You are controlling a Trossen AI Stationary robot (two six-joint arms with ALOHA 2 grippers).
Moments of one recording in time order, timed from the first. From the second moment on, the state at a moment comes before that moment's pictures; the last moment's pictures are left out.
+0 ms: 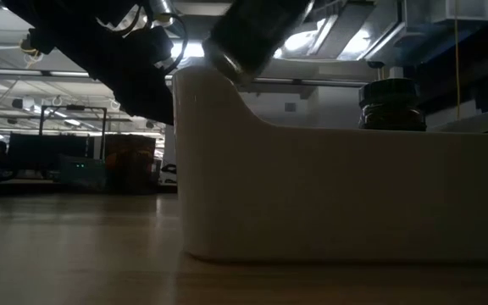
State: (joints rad) left arm -0.07 1.24 0.56 0.06 -0.37 -0.25; right arm 0.43 1.93 1.81 -0.91 0.17 0.31
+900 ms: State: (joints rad) left arm -0.07 1.24 0.56 0.06 -0.37 -0.25; right arm 0.42 2.09 1.81 -1.16 0.13 0.28
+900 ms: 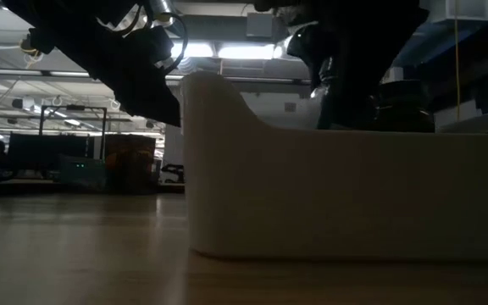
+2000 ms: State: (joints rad) left arm -0.07 1.24 0.56 0.07 -0.37 -0.25; right arm 0.42 2.13 1.80 -1.17 0.10 0.28
